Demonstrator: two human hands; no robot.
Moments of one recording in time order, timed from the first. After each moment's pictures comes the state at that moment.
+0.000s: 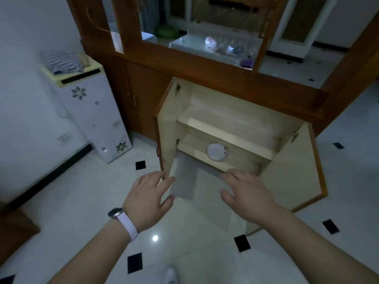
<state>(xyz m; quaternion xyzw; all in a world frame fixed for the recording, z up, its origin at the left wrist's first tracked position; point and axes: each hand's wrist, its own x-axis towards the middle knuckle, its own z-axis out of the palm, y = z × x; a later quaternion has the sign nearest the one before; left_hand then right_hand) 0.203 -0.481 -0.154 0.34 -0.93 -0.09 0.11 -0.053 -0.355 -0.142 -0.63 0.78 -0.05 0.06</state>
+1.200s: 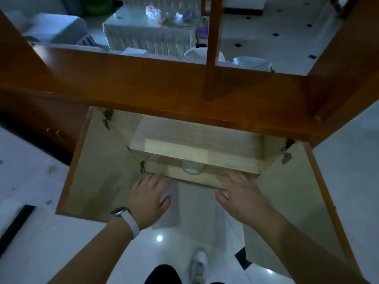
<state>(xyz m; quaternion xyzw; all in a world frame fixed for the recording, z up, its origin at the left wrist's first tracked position) -0.129 -0.738 -0.220 0.22 -0.97 -0.09 0.00 -0.328 -0.545 -0.221 -0.48 0.86 -0.07 0.15</state>
